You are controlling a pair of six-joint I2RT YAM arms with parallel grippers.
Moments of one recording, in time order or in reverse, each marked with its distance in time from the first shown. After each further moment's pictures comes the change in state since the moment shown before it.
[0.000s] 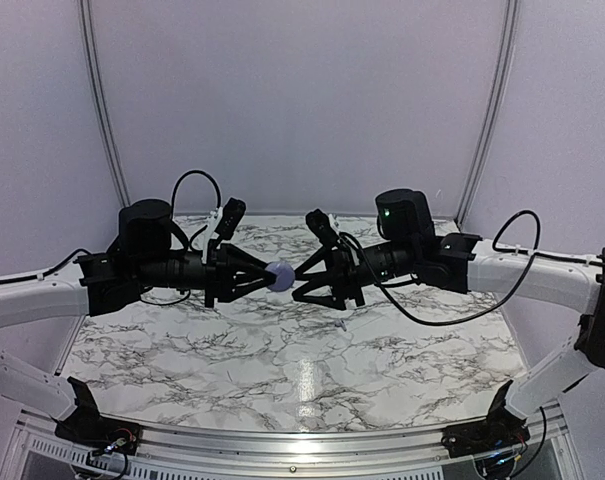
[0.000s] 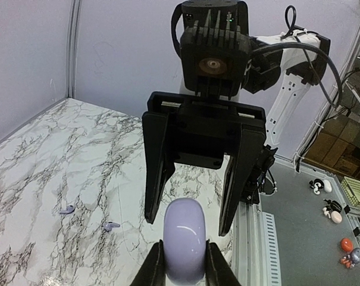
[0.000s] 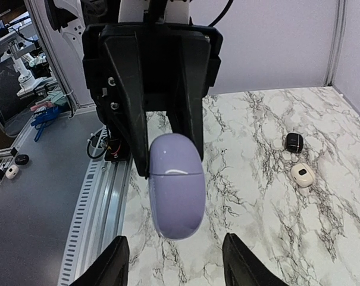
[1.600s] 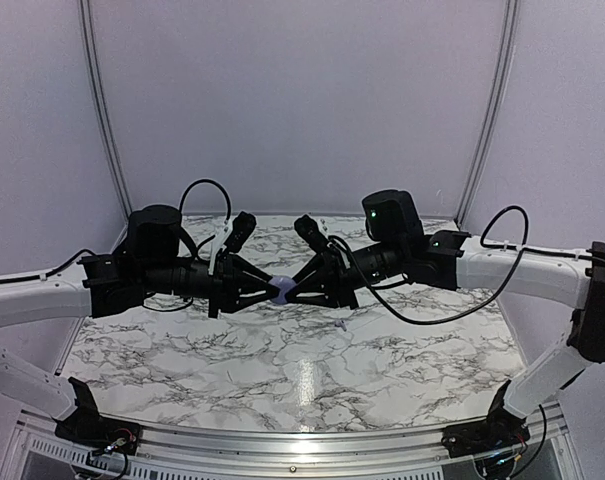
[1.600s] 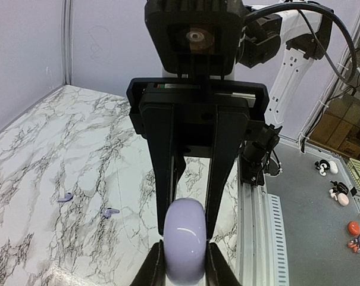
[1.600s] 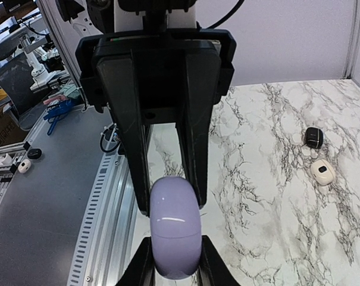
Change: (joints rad) left arm -0.037 0.017 0.010 -0.079 -0.035 0.074; right arm 0.024 0.064 0.051 -0.046 -0.054 -0.008
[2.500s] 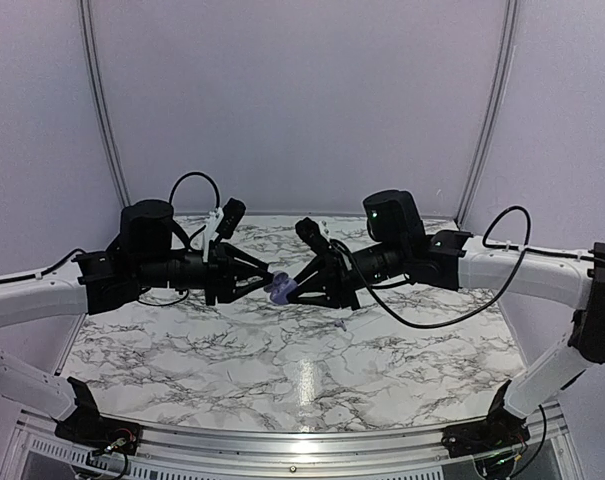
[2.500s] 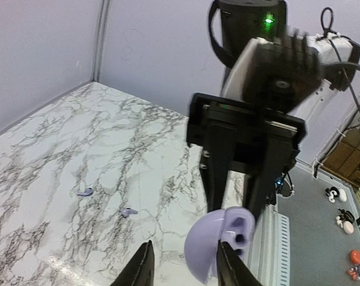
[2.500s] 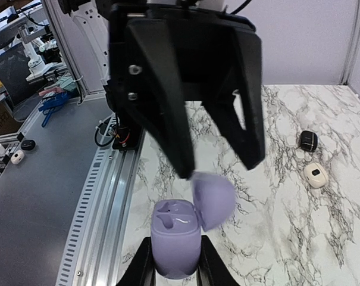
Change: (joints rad) left arm 0.043 -0.018 0.000 0.002 -0.051 -0.090; right arm 0.000 -0.008 -0.001 -0.018 0.019 -0.061
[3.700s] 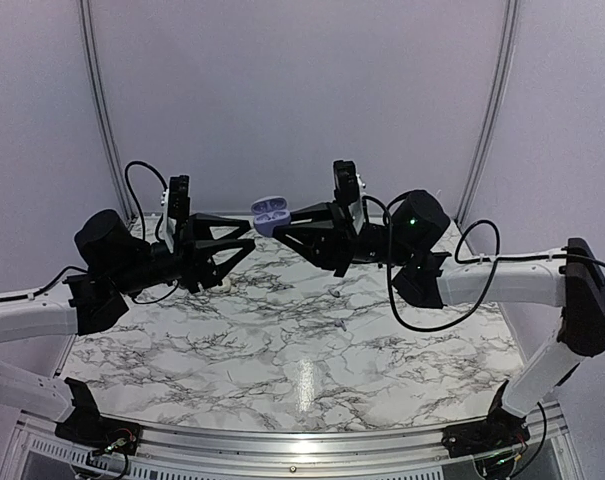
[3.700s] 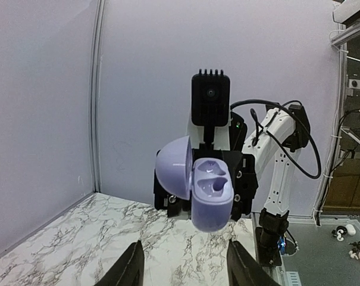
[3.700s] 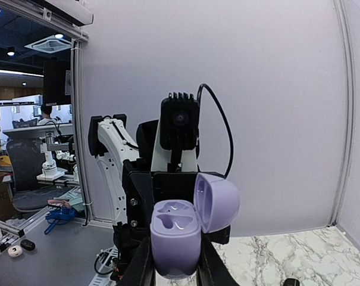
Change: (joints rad) left arm 0.008 -0.116 -0.180 0.567 -0.020 -0.016; right arm 0.013 0.076 -0.116 1.086 0.011 0.514
